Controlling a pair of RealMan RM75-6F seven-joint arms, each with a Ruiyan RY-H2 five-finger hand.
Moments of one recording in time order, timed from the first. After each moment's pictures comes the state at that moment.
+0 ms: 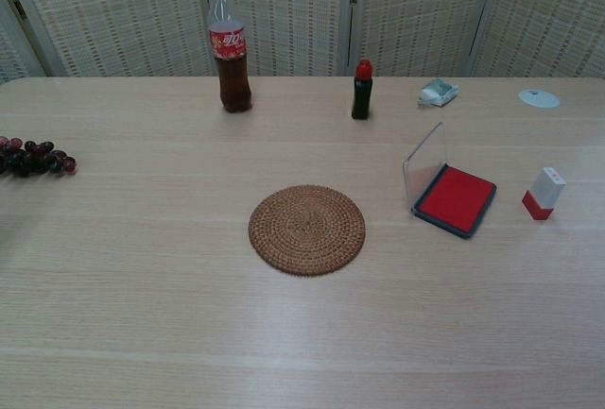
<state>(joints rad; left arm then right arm) -0.25 -1.14 -0.03 -1.58 1.47 1.32 0.09 0.06 -1.20 0.08 -1.46 -1.43 1.44 -0.13</state>
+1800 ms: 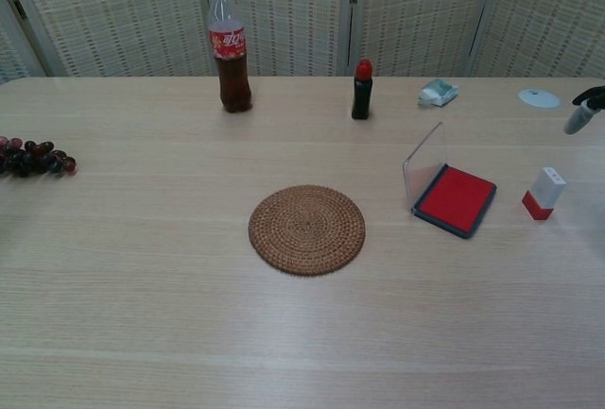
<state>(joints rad) -0.23 -1.12 -0.04 -1.58 1.49 1.36 0.02 0.59 -1.10 0.12 -1.67 -0.83 0.81 -0.40</state>
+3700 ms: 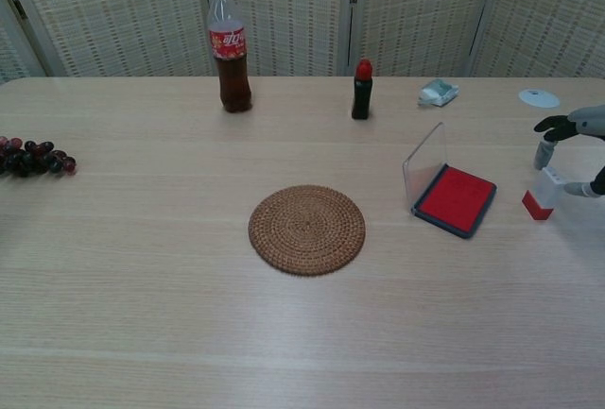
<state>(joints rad) -0.24 -1.10 -0.05 -1.57 1.51 1.37 -0.05 0.71 -1.27 0.04 -1.46 -0.77 0.76 -0.38</state>
